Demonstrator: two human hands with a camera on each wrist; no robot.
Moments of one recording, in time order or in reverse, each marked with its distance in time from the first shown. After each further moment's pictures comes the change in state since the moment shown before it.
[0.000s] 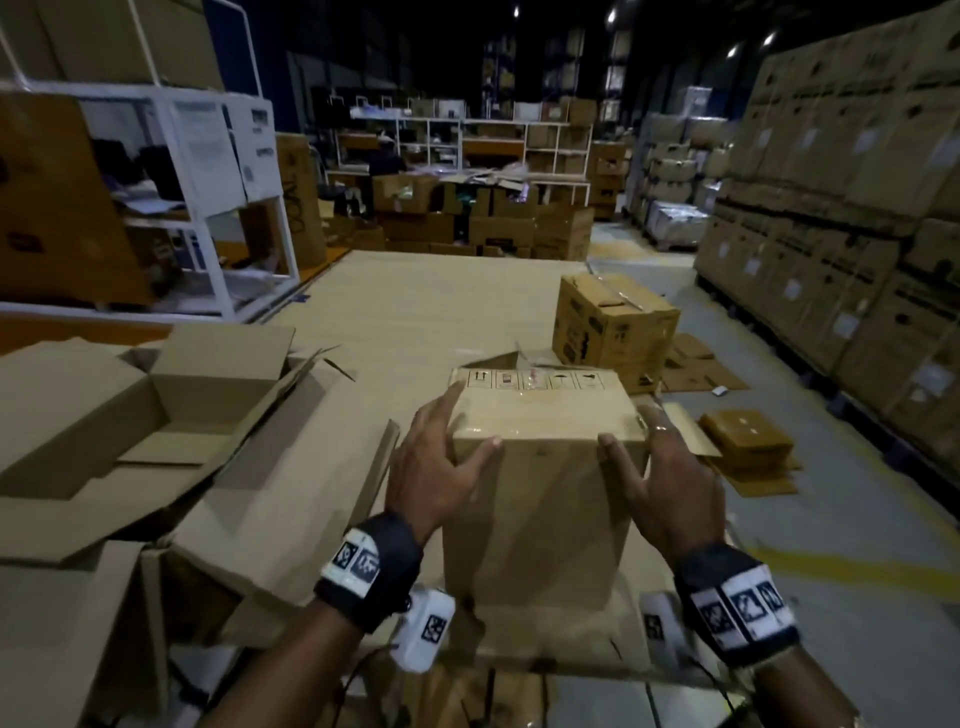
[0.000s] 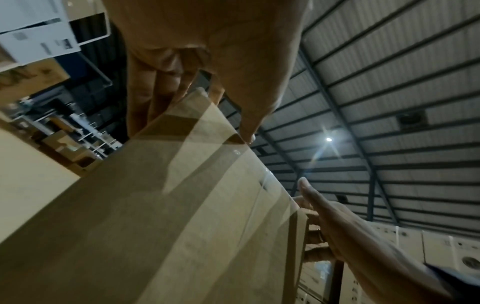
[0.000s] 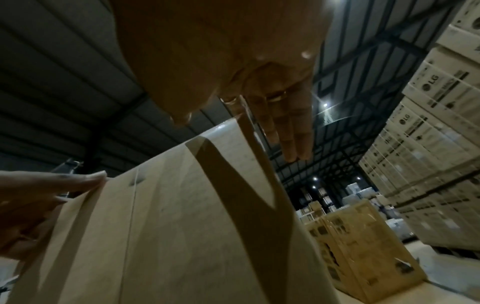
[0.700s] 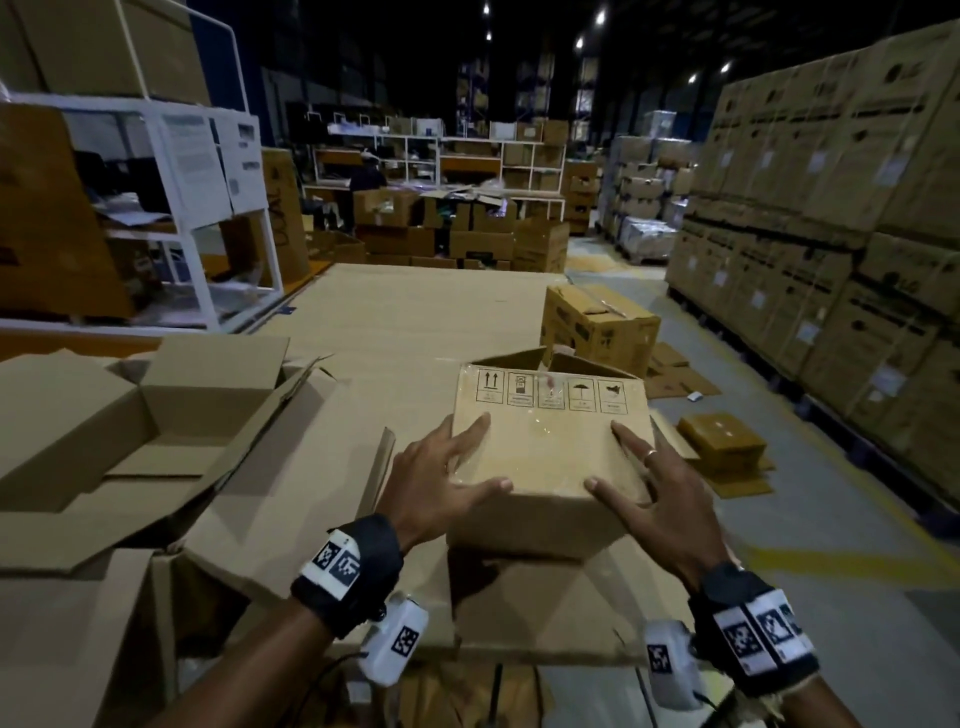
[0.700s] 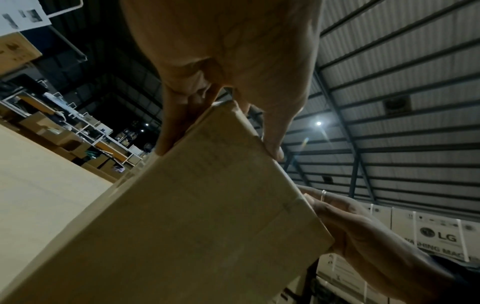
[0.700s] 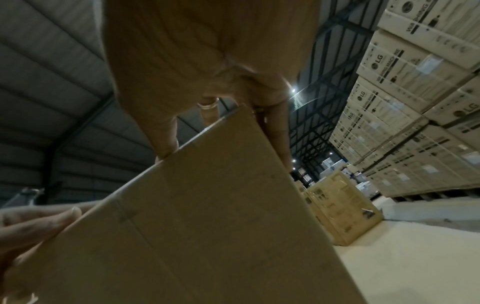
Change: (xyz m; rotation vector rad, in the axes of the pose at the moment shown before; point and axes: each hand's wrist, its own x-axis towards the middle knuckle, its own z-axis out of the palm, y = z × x) left_hand -0.017 -0.006 -0.034 -0.043 -0.258 0.179; right_hand -0.032 0.010 0.000 0.250 -0.104 -0.090
